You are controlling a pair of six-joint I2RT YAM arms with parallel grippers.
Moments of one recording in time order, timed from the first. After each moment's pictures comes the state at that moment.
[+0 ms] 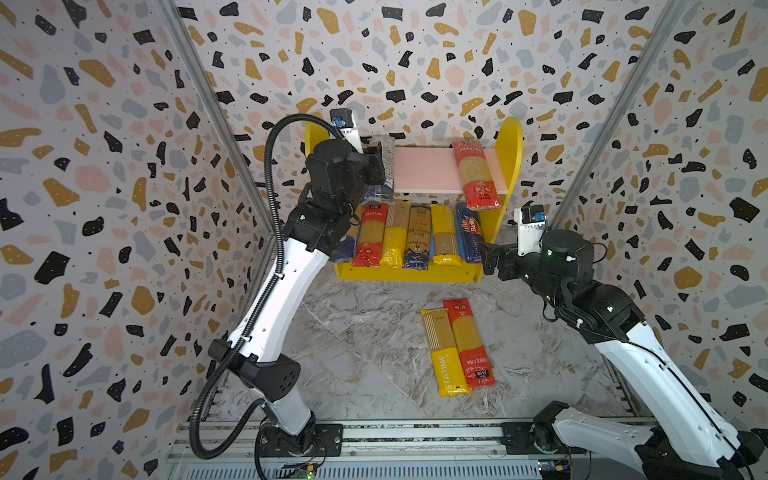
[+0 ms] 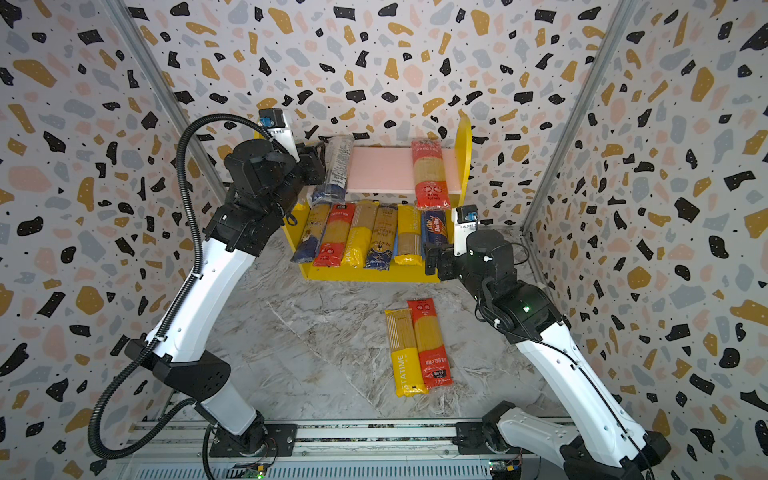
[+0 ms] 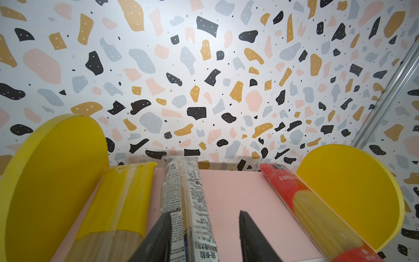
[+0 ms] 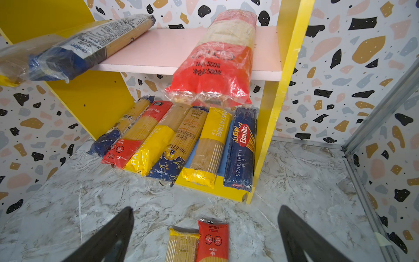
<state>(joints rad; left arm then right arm) -0.49 1.68 2.16 -0.42 -0.24 -0.18 0.59 1.08 1.42 -0.65 0.25 0.17</state>
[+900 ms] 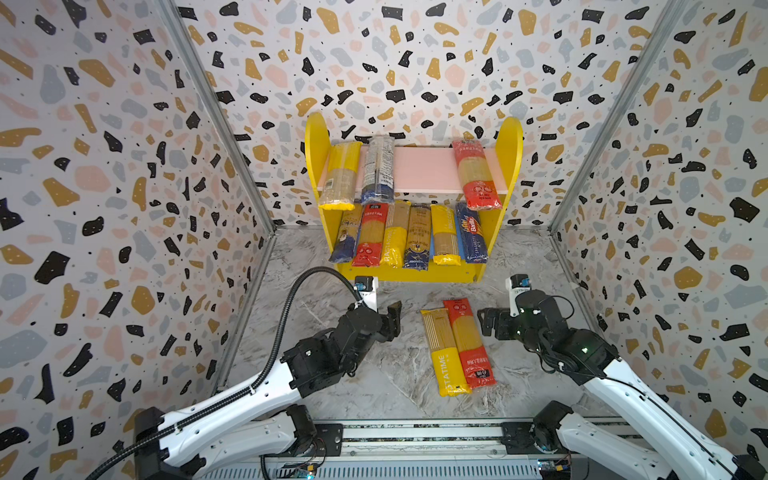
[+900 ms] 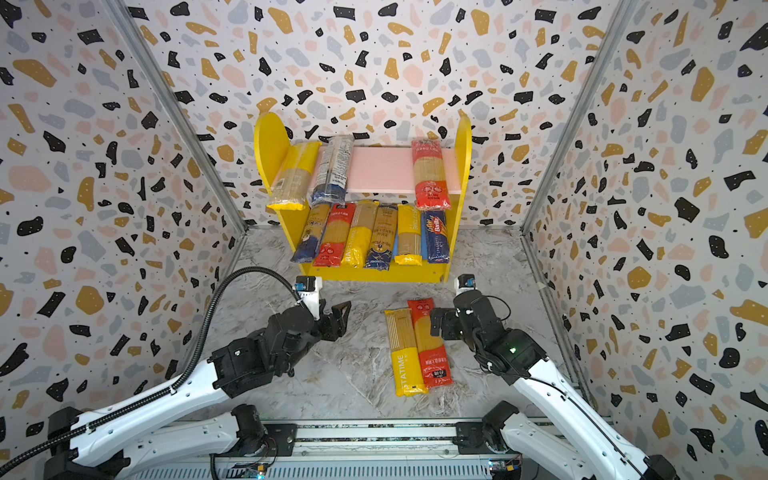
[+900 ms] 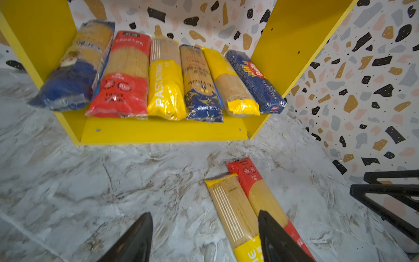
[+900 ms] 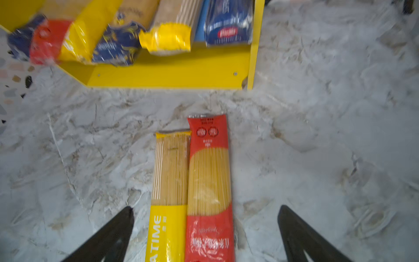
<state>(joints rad) -1.01 0.90 0.79 -0.35 -0.53 -0.58 0.68 0.82 0.83 -0.75 0.23 0.50</state>
